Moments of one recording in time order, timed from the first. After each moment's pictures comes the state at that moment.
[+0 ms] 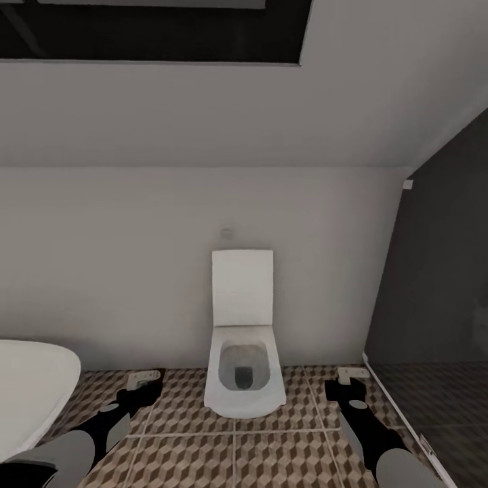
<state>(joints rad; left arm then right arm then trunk) -0.73 0.13 -0.15 -0.08 0.27 -0.16 -0.06 -0.59 -0.02 -0.13 -0.42 0.14 -0.02 -0.15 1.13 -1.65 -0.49</state>
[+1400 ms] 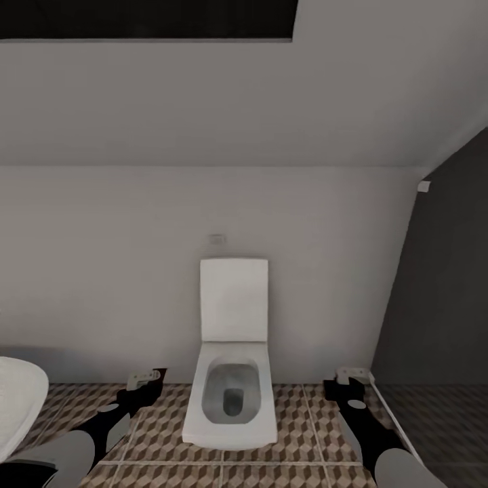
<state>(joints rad) -0.73 0.13 -0.15 -0.07 0.27 -0.16 -0.06 -0.59 -0.01 -0.13 -0.42 0.14 -0.02 -0.15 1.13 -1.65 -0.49</state>
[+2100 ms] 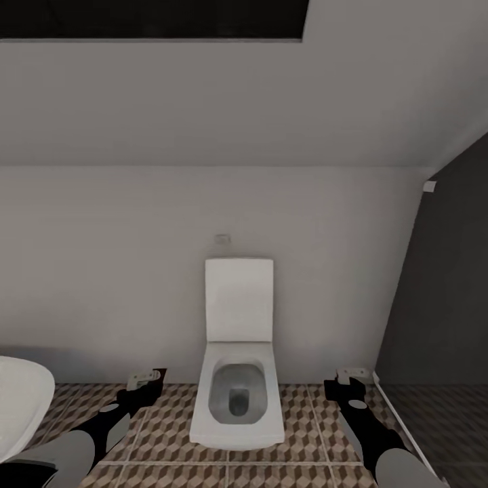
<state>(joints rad) -0.73 0.13 -0.15 -0.07 0.27 -0.16 -0.07 -0.59 -0.01 -0.13 -0.42 0.14 -0.02 -0.15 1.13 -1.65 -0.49</state>
